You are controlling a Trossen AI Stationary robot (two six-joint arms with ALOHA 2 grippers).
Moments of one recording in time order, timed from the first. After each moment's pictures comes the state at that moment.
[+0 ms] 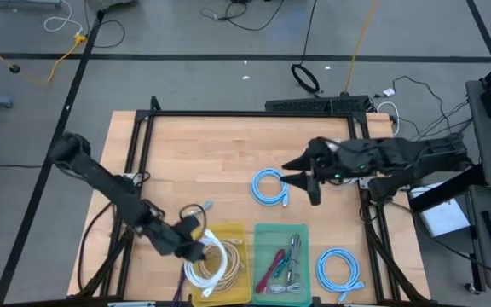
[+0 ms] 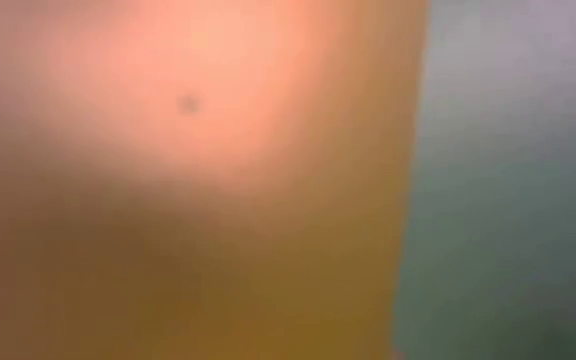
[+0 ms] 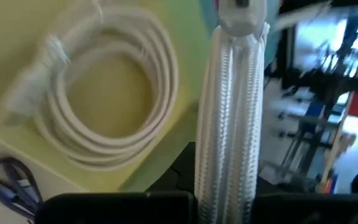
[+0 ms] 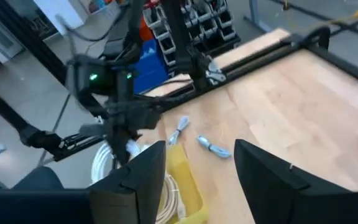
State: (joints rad) left arm -0.68 1.39 0.86 -0.14 -0.10 -1.70; right arm 0.22 1.19 1.38 -0.55 0.23 0.54
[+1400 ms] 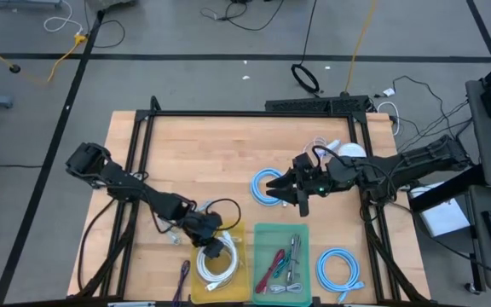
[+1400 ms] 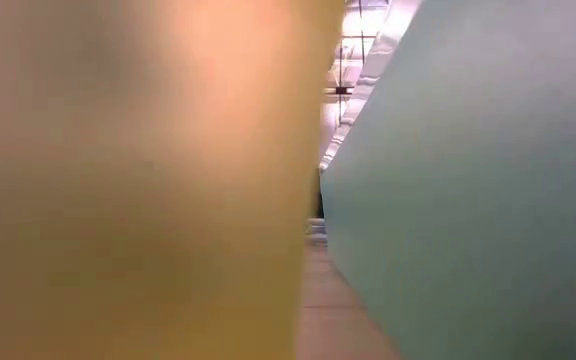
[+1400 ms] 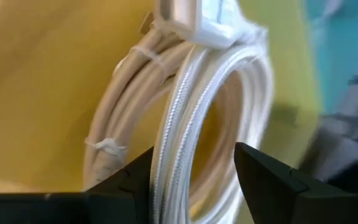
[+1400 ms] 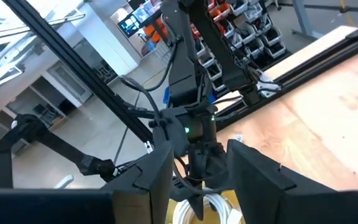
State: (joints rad) left arm -0.42 1.62 0.88 -0.16 0.27 -1.33; right arm 0.24 1.19 1.04 0.04 0.16 0.66
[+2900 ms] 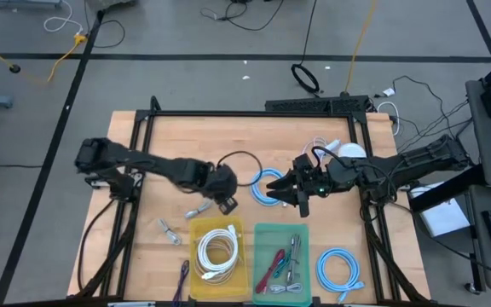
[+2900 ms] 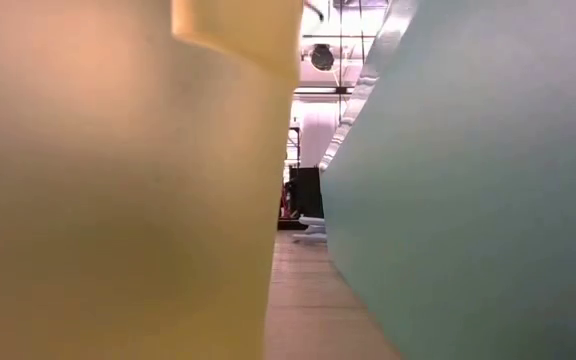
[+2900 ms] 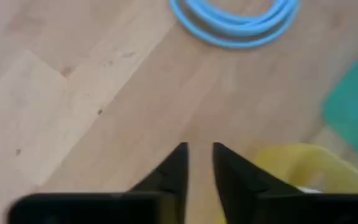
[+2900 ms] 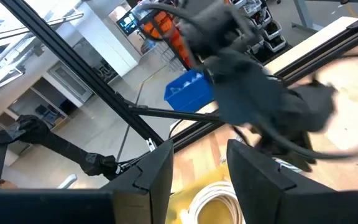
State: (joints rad) left arm -0.10 1.66 1.24 -0.78 -0.11 -0.75; right arm 0.25 1.19 1.04 0.03 0.16 0.69
